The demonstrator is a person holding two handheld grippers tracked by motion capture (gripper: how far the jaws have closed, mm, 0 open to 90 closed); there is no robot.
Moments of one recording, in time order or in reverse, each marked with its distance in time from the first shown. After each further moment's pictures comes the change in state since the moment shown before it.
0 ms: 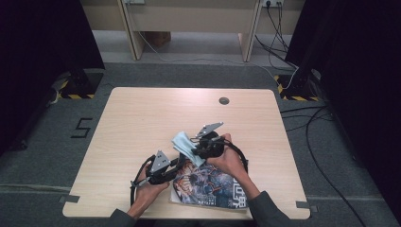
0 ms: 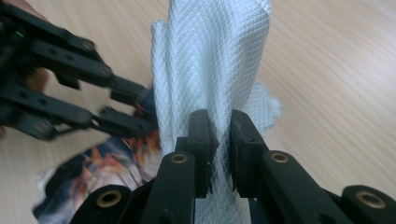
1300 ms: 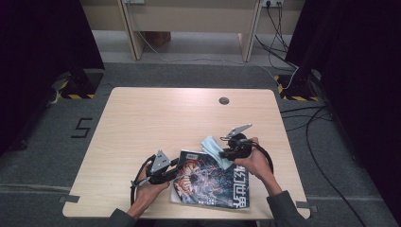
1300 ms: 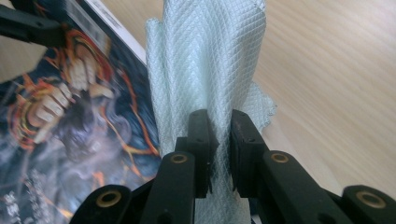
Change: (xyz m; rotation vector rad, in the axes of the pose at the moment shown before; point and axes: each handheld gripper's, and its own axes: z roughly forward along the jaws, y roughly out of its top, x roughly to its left) left arm 0.000 0.002 0.000 -0.007 -0.005 0.012; right arm -0.053 -0.062 -0.032 0.098 -0.041 0.129
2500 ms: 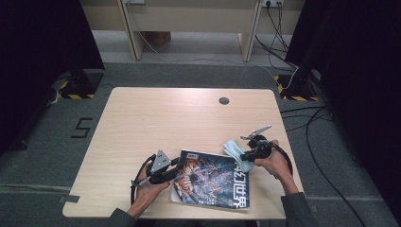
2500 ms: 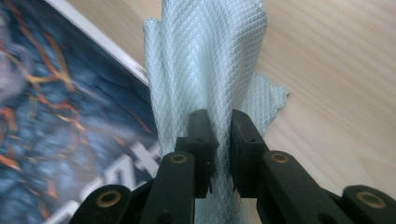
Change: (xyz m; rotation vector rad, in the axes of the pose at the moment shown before) left arm 0.000 0.002 0.001 -0.007 -0.002 0.009; right arm -0.052 -0.046 -0.015 0.096 -0.055 0.107
